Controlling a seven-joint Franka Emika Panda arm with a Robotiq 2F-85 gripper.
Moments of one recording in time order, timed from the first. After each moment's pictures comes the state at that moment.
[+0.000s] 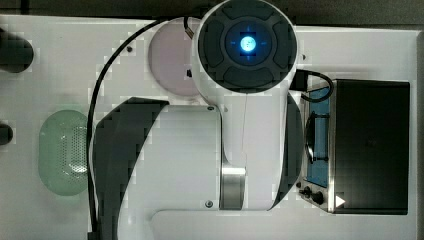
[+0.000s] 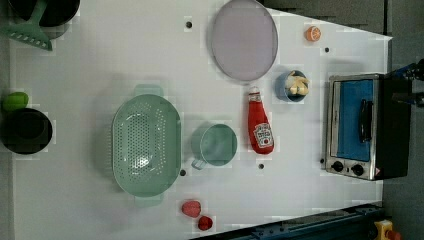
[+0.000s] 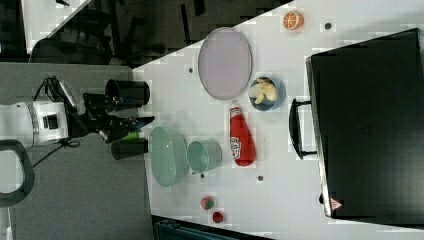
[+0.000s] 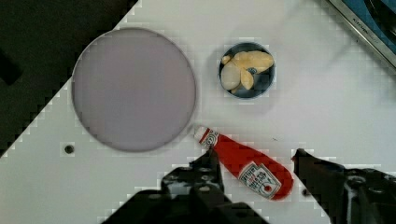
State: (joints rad) arm -0.03 -0.02 0.02 -1.74 0.00 0.19 0.05
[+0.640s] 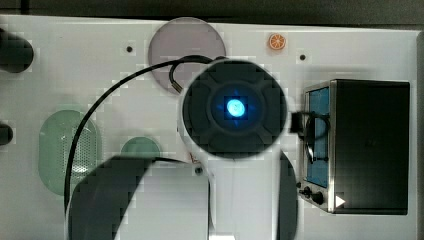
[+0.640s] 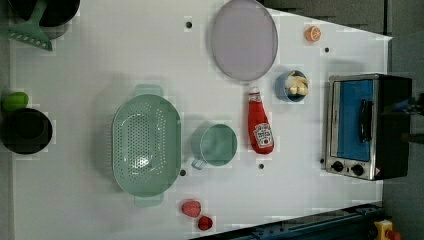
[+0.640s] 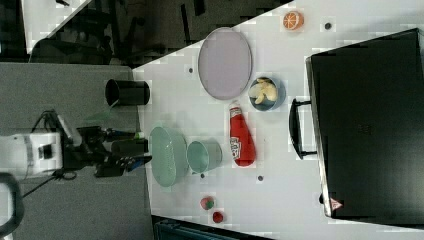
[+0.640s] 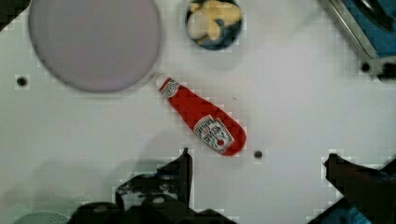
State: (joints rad) arm -0.11 -0.16 0.12 -1.88 0.01 0.11 -0.10
